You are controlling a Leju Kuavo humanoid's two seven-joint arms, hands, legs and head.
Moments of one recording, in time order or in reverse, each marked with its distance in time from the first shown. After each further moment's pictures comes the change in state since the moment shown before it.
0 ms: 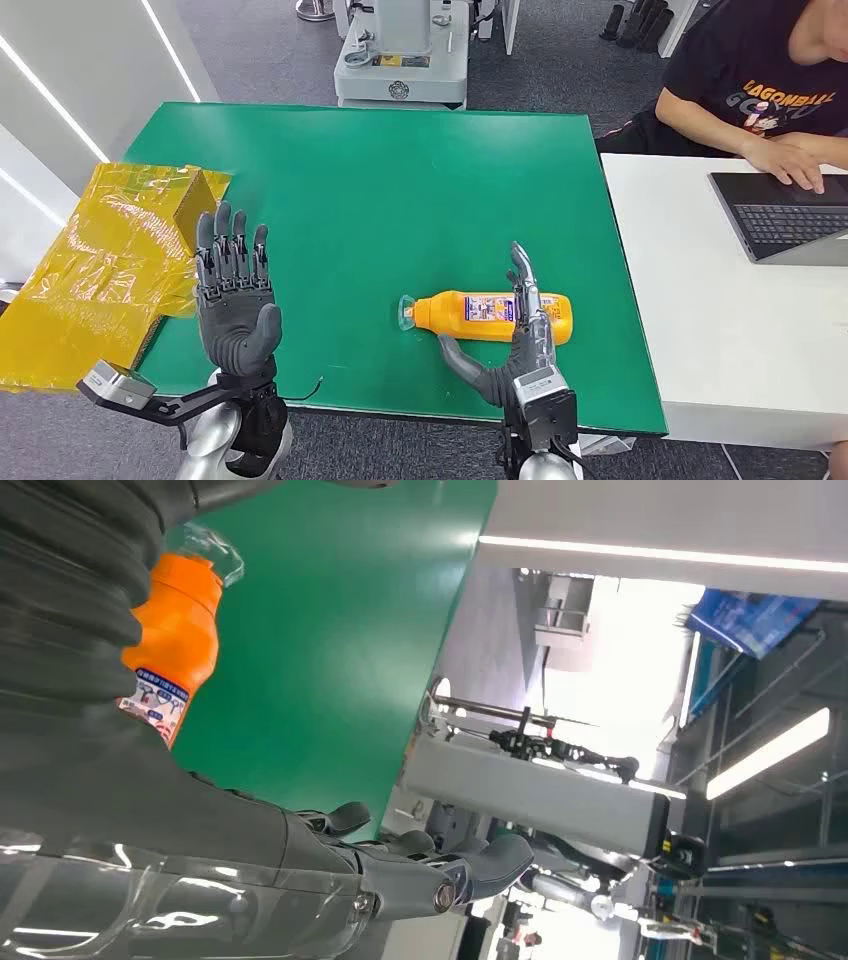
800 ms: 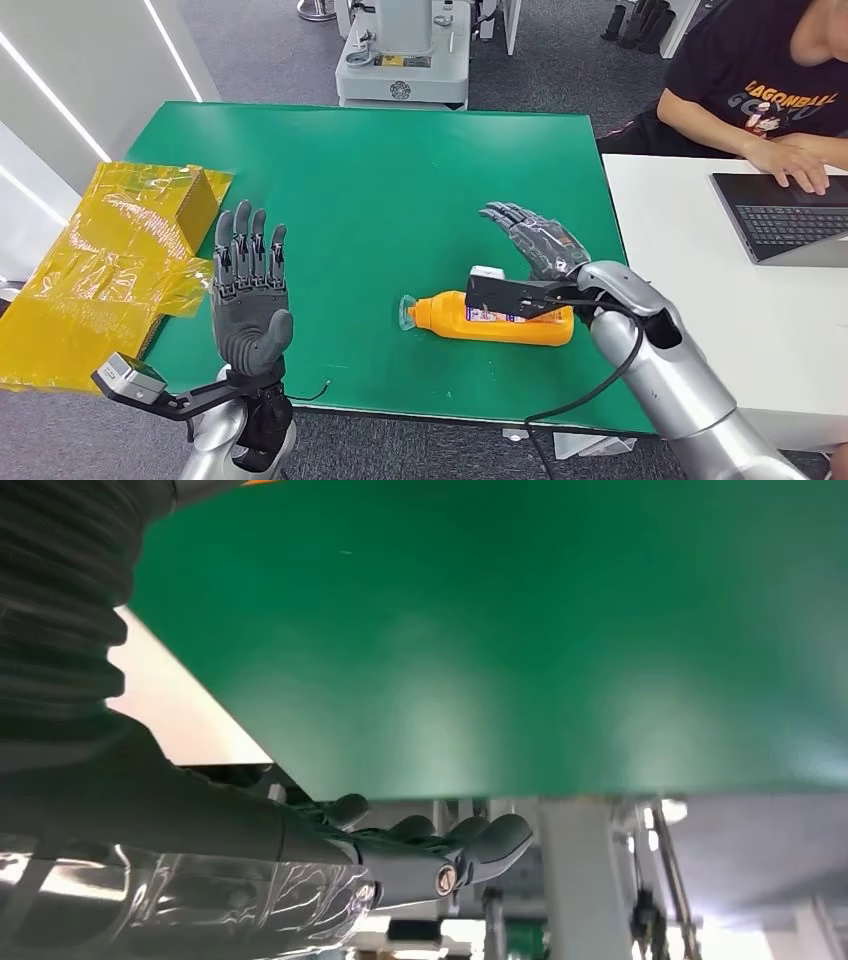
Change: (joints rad) left arm -0.018 -0.009 0.001 0.041 -0.009 -0.097 0.008; right arm -0.571 -0.325 0.015 0.222 0.489 0.784 0.390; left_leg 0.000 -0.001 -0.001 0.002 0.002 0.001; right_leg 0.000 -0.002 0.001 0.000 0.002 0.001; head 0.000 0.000
